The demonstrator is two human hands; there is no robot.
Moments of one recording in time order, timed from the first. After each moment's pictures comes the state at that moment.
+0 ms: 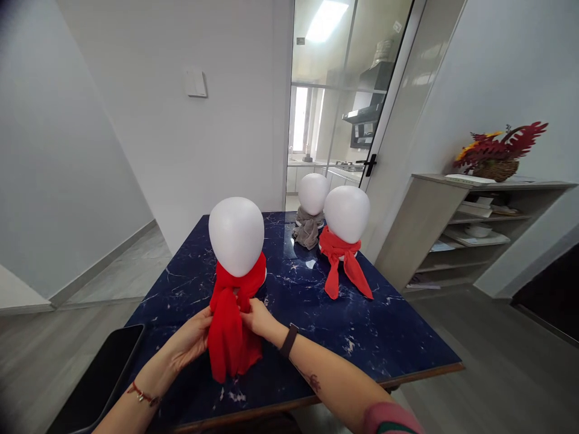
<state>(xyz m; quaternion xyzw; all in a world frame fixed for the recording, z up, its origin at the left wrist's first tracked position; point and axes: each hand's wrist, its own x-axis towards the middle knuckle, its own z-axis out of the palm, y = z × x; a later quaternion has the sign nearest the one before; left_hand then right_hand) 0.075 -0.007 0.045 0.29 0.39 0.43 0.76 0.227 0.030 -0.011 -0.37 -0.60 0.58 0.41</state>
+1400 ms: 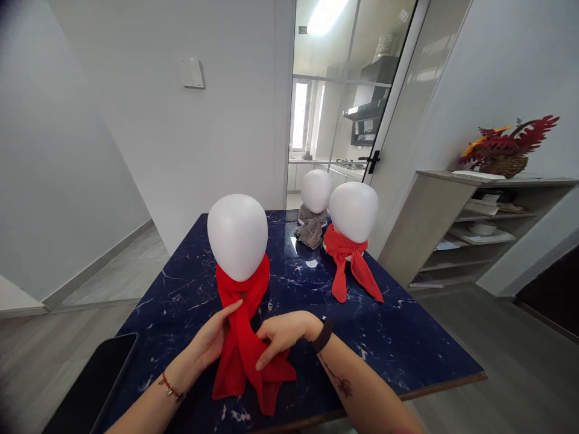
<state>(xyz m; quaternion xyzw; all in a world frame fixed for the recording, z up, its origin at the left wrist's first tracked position) 0.106 0.019 0.029 0.18 0.42 0.43 0.78 0.290 0.030 0.050 -0.23 -0.82 0.53 0.03</state>
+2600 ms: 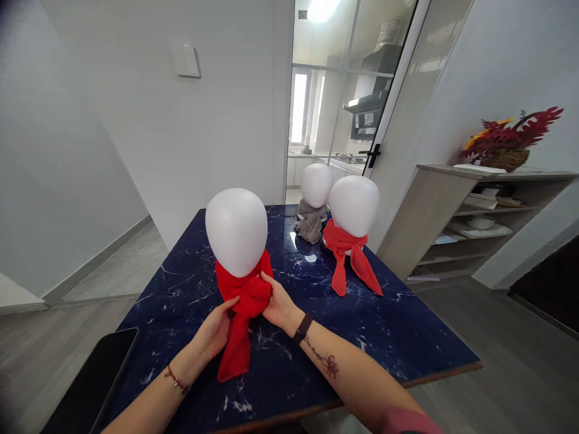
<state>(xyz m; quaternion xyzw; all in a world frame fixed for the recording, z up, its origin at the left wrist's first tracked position) 0.108 0.022 0.018 0.19 0.43 0.46 0.76 0.249 0.055 0.010 -0.26 -0.17 0.81 0.50</state>
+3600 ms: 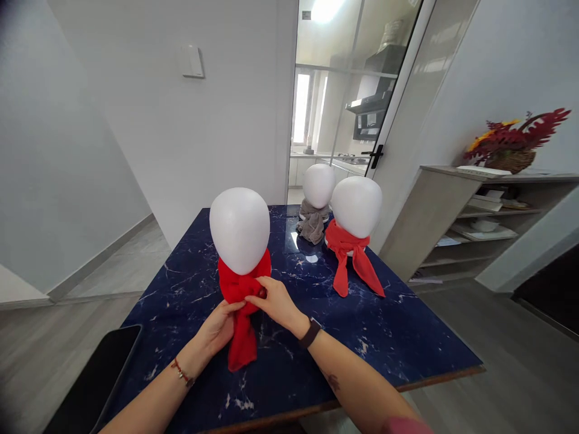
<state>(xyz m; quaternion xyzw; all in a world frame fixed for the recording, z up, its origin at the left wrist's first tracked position) 0.108 0.027 0.011 0.23 0.33 0.52 0.76 0.263 0.044 0.022 -0.44 -0.71 0.31 0.45</state>
